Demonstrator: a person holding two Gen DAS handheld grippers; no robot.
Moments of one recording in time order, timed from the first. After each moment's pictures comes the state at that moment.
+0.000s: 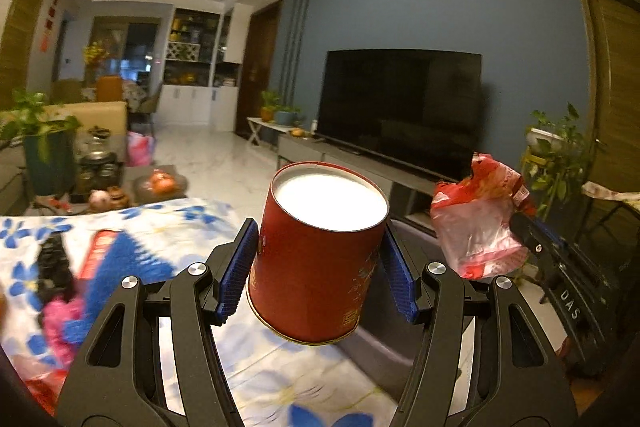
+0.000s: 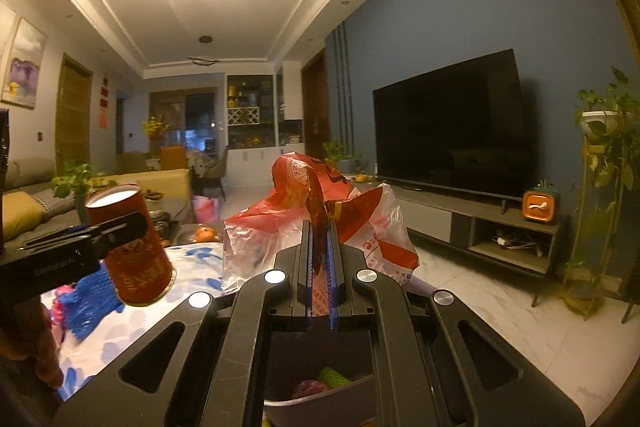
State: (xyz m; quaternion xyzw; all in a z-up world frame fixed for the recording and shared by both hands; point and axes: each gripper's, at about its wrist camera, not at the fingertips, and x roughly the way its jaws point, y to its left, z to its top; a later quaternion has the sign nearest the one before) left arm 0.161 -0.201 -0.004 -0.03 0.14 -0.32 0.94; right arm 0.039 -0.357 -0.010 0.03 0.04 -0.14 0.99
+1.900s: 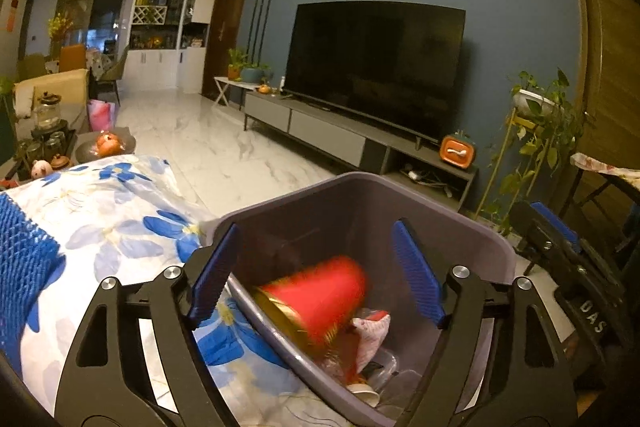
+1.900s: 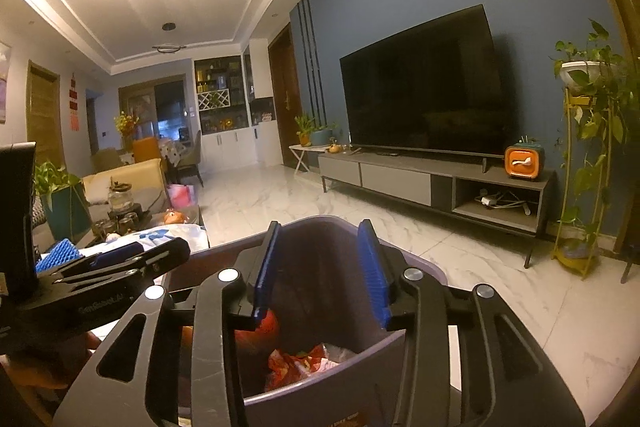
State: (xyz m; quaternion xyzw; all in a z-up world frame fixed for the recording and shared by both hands) left arm 0.214 -0.290 -0.066 -0.01 0.21 -0.36 0.91; right arm 0.057 -0.378 -0.042 0.08 0.08 -0.18 0.98
